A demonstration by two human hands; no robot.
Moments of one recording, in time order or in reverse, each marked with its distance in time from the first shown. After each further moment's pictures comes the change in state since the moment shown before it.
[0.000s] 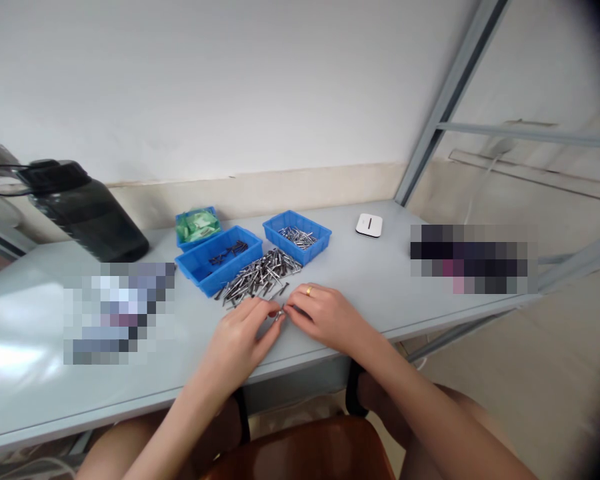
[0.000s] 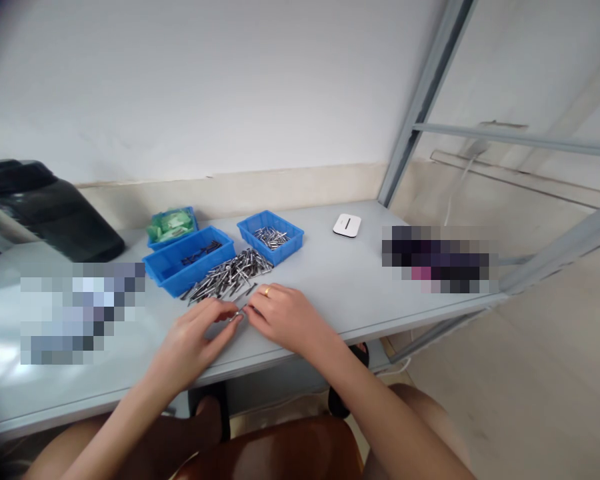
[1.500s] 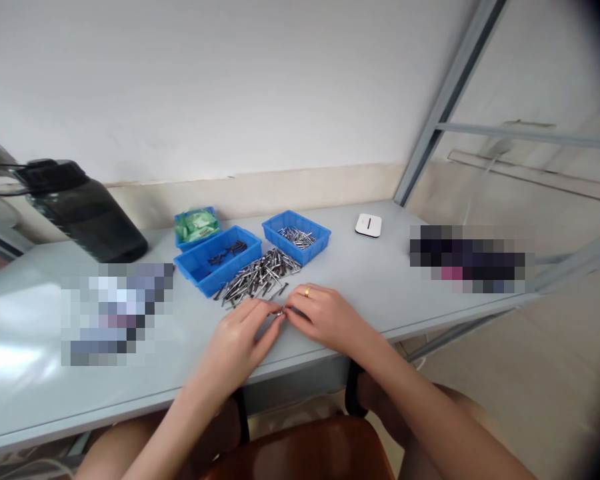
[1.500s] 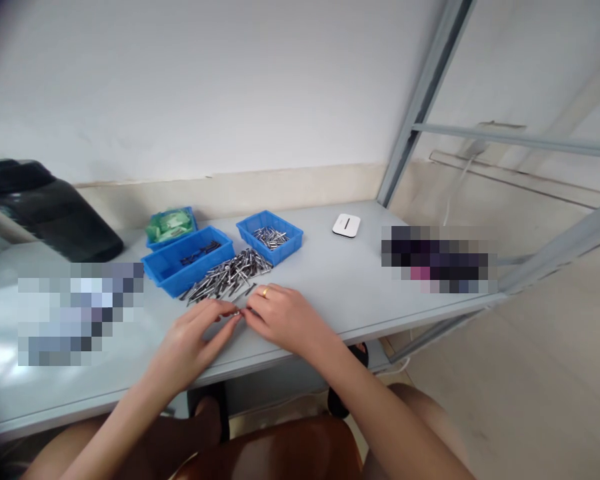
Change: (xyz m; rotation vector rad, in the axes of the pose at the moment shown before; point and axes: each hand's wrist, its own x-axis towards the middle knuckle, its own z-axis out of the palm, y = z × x) left_hand 0.001 0.002 0.000 -0.024 0.010 0.017; right_hand 0.001 0.000 -0.002 0.011 0.009 -0.028
